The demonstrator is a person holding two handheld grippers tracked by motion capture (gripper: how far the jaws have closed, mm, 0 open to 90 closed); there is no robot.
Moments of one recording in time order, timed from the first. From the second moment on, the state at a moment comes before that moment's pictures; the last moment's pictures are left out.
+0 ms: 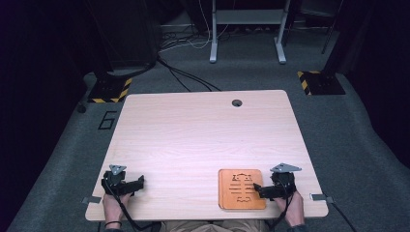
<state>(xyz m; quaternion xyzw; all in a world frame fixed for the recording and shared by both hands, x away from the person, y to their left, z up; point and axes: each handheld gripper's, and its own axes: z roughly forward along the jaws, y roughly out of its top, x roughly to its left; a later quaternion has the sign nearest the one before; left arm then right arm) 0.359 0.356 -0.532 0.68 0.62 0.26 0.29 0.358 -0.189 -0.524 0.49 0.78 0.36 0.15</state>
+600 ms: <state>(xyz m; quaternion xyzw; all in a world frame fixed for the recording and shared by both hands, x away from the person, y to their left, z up) 0.359 0.356 -0.532 0.68 0.62 0.26 0.29 0.357 -0.202 -0.524 0.49 0.78 0.36 0.15</state>
